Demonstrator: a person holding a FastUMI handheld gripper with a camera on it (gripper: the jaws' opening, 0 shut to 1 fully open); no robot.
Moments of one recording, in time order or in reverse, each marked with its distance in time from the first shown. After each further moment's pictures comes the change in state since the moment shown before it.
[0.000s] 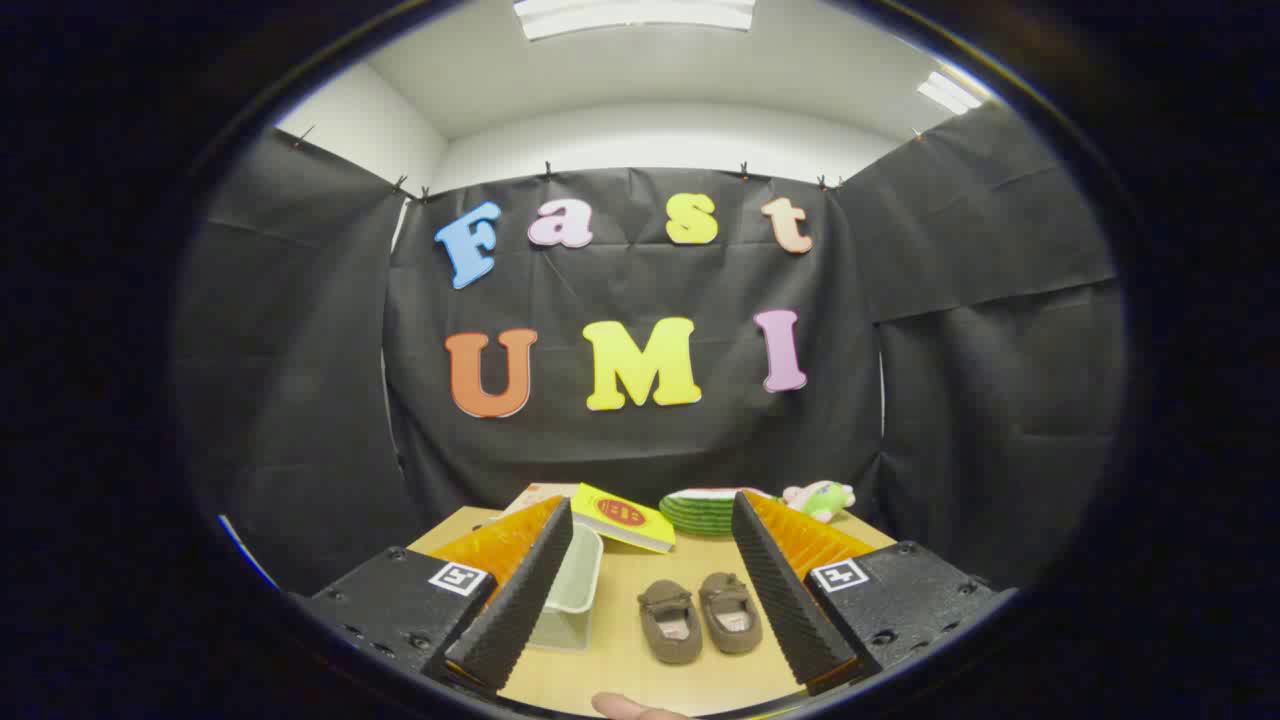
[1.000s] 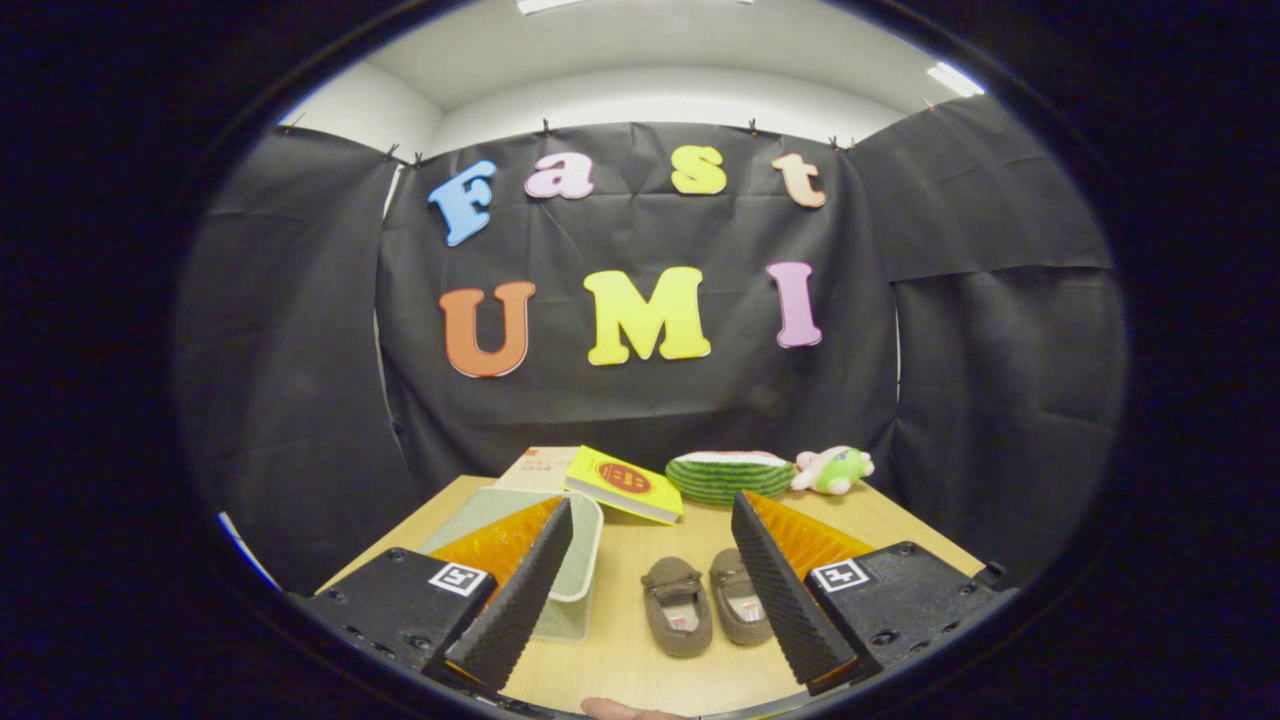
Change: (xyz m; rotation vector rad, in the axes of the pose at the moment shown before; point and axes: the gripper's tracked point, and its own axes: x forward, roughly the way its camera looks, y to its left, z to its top) arm 0.067 0.006 -0.057 -0.004 0.154 0.036
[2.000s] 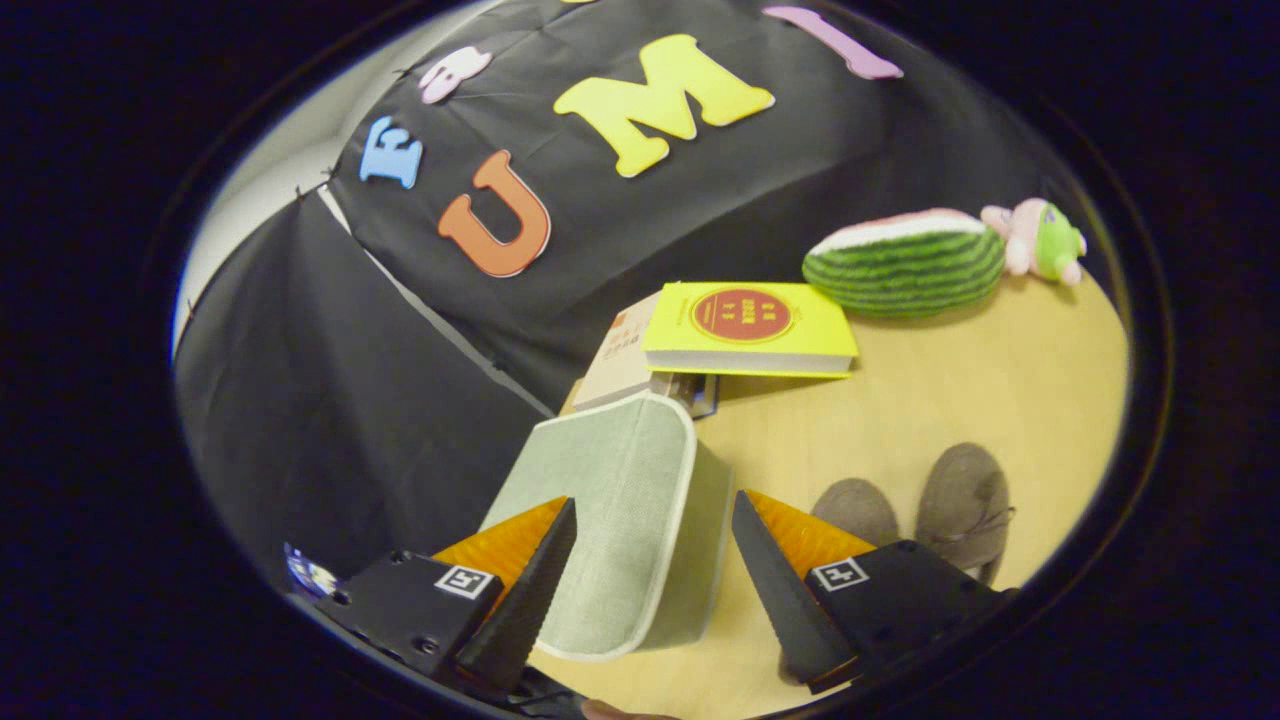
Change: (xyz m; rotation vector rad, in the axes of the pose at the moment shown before) arm 0.216 0.040 -0.111 0.529 0.604 0.500
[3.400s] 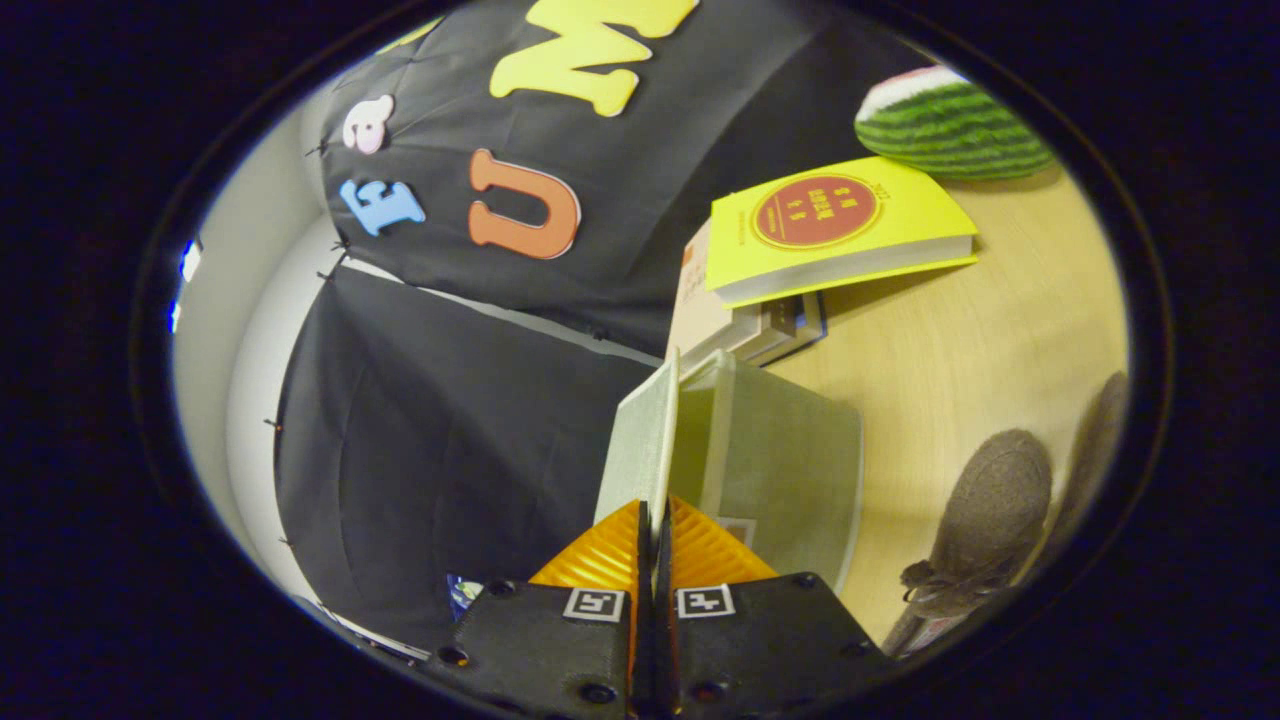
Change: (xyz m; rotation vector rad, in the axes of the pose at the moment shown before) arm 0.038 0.047 -0.001 0.211 0.201 0.326
